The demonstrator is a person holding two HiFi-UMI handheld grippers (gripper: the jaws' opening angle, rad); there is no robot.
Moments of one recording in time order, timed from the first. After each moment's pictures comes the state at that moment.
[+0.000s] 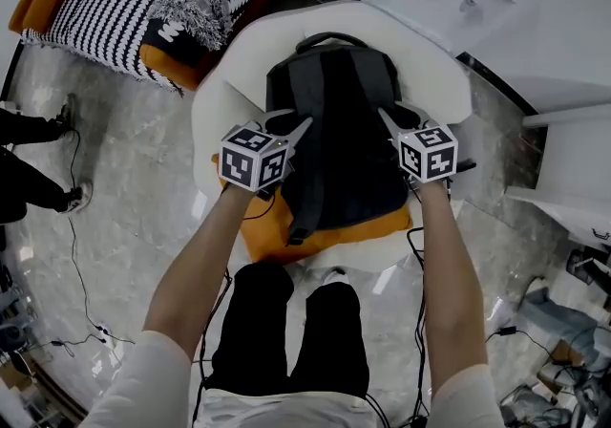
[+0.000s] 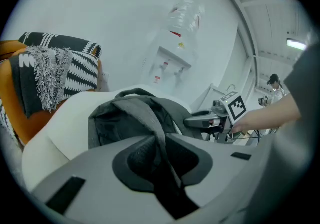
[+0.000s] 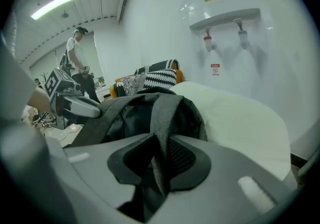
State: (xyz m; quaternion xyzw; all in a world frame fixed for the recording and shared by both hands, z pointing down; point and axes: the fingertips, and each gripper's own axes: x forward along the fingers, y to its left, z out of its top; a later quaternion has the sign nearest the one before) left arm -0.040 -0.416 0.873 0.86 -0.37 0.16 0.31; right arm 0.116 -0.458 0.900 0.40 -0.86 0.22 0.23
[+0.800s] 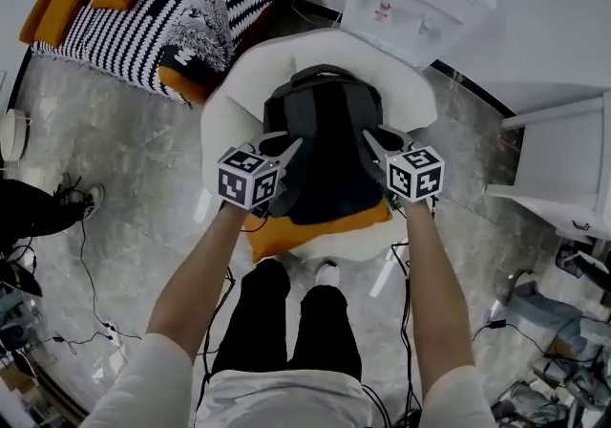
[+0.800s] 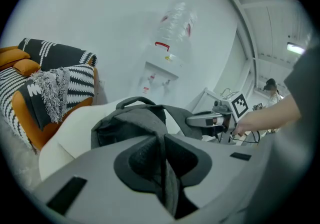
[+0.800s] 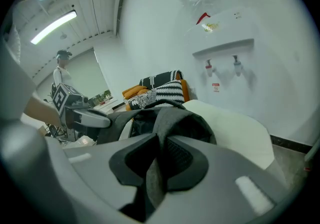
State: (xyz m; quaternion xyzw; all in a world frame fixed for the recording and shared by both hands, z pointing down) left arm -0.028 -0.372 0.777 0.86 -0.37 0.17 0.32; right arm 0.117 -0.404 0.796 0.37 -0.87 0.27 0.18
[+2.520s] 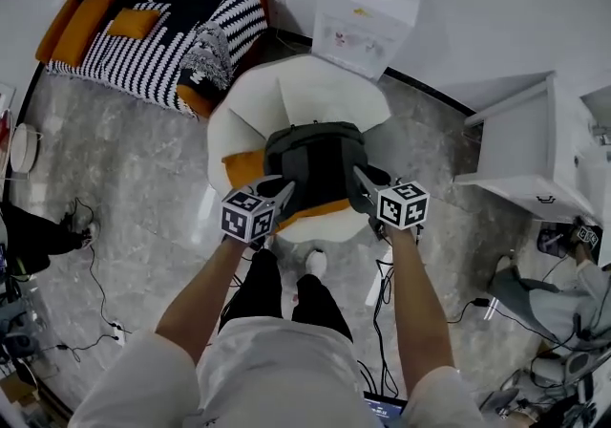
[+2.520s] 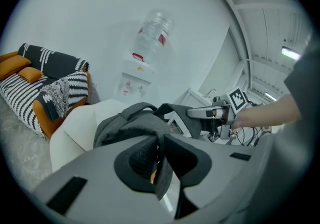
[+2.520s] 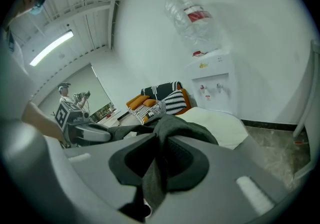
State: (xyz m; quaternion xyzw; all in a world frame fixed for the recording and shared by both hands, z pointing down) left arm 0.011 -0.221 0.635 0.85 -0.34 0.19 0.34; right arm 0.166 -0.260 0.639 0.39 -0.85 0.33 0.13
